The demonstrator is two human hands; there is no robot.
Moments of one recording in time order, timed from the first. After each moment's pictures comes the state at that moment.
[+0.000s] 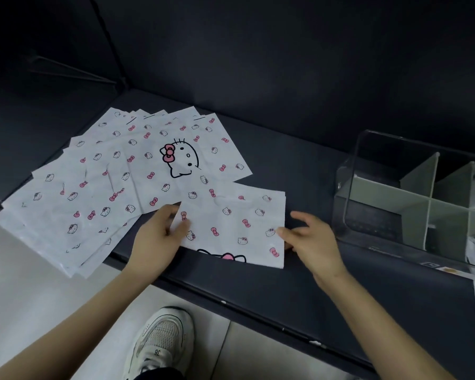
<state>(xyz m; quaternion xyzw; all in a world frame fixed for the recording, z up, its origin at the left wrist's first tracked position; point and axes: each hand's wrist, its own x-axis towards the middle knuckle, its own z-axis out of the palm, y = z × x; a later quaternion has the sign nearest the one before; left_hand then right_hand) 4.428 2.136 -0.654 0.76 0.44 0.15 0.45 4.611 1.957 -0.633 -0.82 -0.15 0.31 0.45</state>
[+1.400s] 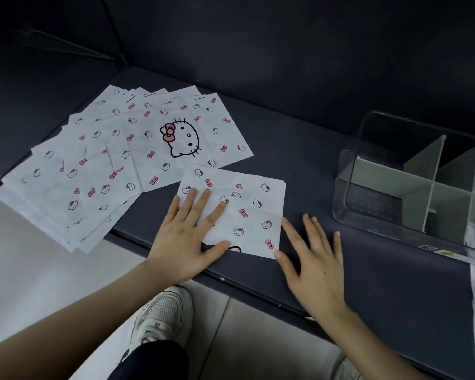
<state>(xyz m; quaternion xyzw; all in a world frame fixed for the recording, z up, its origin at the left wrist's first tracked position) 4.425 2.106 -0.691 0.98 0.20 0.04 0.08 4.576 1.897 -0.688 -0.89 -0.43 -0.03 0.16</state>
